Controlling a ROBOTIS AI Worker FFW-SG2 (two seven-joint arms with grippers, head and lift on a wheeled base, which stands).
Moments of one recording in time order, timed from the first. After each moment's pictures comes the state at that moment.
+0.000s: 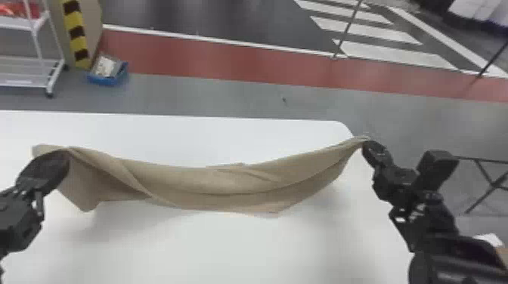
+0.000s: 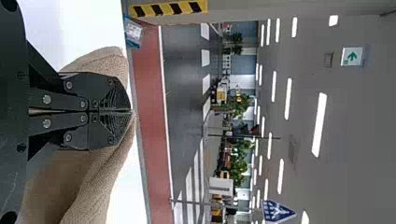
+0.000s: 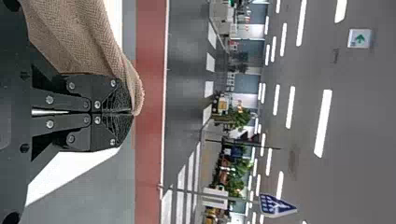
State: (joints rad) left arm 0.34 0.34 -0.08 -1.97 0.28 0.10 -0.06; right arm 0.19 -0.23 -0.44 -1.78 -0.17 0.20 0.26
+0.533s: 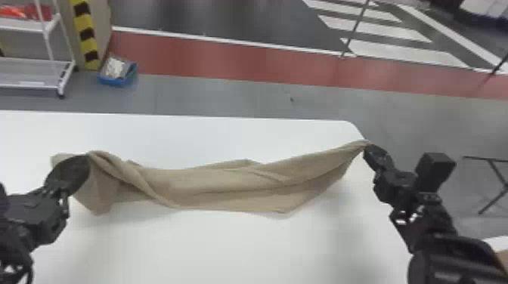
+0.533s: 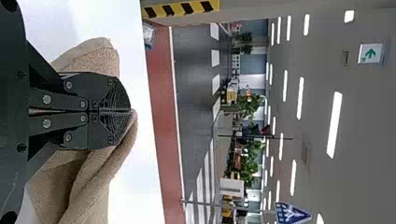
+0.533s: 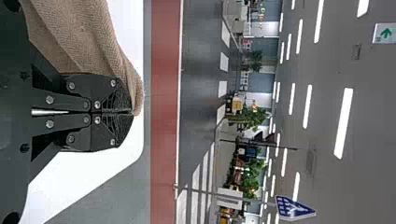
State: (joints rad) left arm 0.26 0.31 -0.12 -1.83 0.25 0.08 -0.07; right arm 0.16 -0.22 -0.41 -1.72 -0.16 0.17 0.24
